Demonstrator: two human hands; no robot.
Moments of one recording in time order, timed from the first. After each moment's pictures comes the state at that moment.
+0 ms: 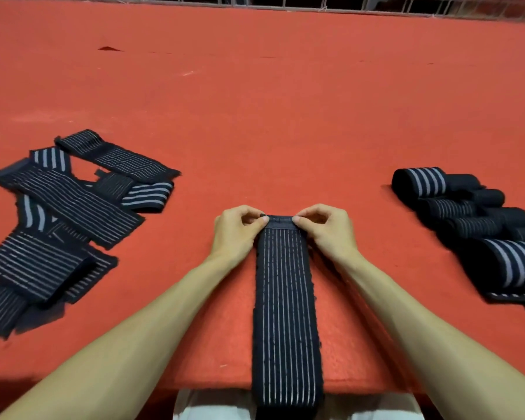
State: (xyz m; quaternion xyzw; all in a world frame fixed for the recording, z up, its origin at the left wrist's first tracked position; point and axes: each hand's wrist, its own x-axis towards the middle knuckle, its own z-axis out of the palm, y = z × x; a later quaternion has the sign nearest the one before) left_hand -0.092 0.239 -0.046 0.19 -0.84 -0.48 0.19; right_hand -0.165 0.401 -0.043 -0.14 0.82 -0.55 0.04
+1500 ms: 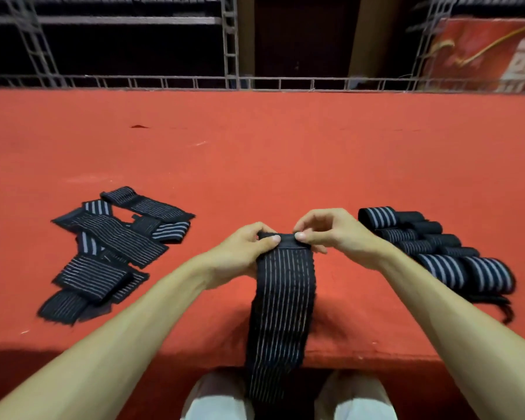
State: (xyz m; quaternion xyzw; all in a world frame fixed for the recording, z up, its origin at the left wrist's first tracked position) left_hand 0.021 0.298 0.087 0.04 -0.77 -0.64 -0.03; right_hand -0.090 0.483 0.095 -0.38 0.73 -0.53 0.20
